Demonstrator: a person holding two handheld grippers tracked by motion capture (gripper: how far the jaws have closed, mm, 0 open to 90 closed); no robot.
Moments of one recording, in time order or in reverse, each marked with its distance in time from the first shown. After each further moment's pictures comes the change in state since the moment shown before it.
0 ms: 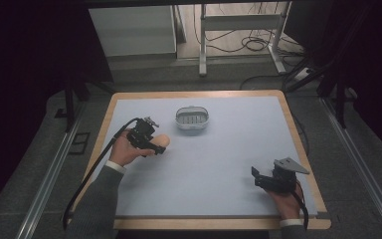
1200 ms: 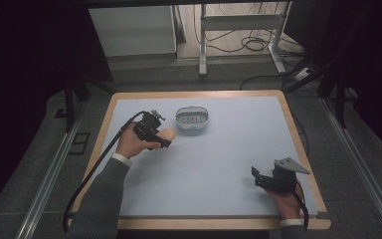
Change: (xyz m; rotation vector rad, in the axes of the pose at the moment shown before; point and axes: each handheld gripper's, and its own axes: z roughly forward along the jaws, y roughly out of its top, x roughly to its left) left arm 0.001 0.027 0.004 -0.003 -0.001 0.022; right arm -0.001 0.000 0.000 0.003 0.003 0.005
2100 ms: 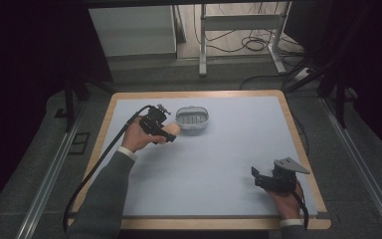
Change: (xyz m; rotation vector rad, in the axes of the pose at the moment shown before) left arm 0.002 0.024 0.005 -0.006 -0.001 0.013; right arm 0.000 0.000 0.000 0.001 0.001 -0.002
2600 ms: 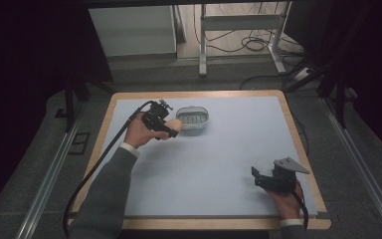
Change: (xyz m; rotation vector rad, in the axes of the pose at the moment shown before) left arm 0.001 0.014 -0.002 -0.016 0.006 -0.003; right arm 0.000 0.000 0.001 0.003 -0.005 0.003
